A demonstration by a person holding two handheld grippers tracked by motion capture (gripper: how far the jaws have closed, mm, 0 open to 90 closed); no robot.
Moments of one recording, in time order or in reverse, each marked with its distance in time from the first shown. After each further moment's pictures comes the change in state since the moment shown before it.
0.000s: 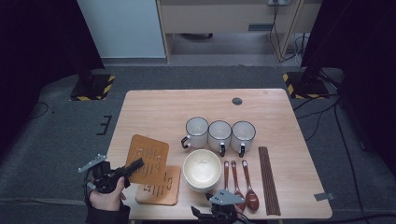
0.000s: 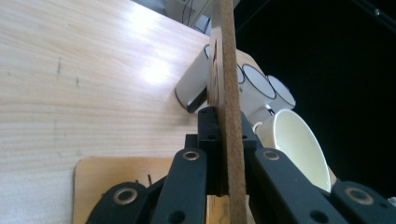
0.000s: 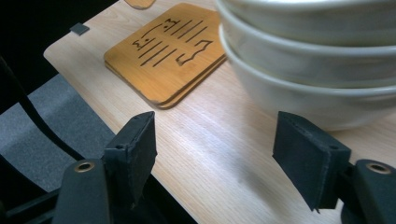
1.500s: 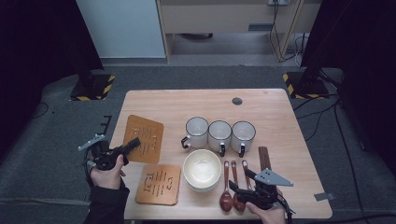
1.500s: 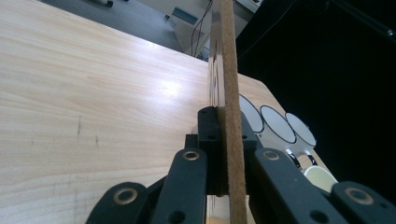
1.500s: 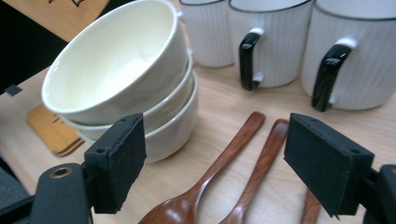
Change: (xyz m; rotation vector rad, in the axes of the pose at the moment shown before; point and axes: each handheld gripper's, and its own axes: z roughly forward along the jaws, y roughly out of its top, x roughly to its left) left arm 0.015 0.046 0.028 -0.066 0.032 0.030; right arm -0.095 0.022 -0.067 -0.170 -0.154 0.044
